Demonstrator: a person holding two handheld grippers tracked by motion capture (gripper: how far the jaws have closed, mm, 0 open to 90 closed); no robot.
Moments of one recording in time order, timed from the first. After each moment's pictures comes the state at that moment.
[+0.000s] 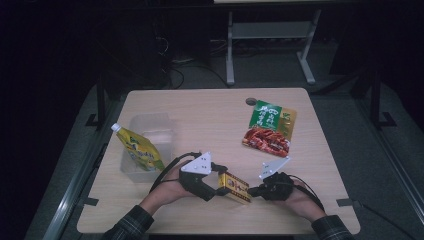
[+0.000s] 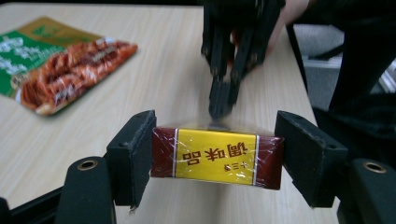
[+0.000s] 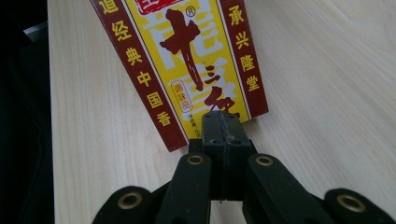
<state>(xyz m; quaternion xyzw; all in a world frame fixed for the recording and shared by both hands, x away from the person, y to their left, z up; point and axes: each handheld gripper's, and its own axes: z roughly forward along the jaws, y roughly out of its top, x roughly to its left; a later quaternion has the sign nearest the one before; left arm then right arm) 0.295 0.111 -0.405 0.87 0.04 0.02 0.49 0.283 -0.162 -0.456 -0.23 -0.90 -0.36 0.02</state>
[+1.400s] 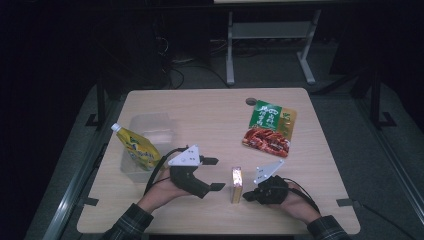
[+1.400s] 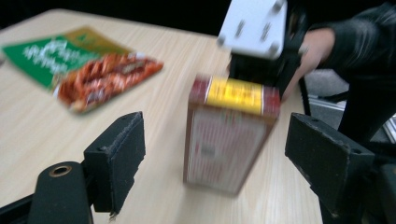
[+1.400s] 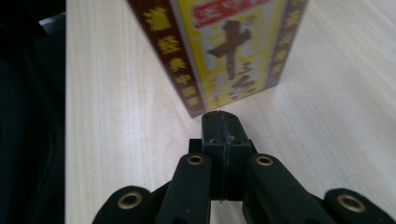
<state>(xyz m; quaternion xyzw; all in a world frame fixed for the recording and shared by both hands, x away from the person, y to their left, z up) 0.287 0.137 -0.391 0.85 0.13 0.03 0.51 0.277 -0.149 -0.462 -0.19 -0.91 -0.36 0.02</state>
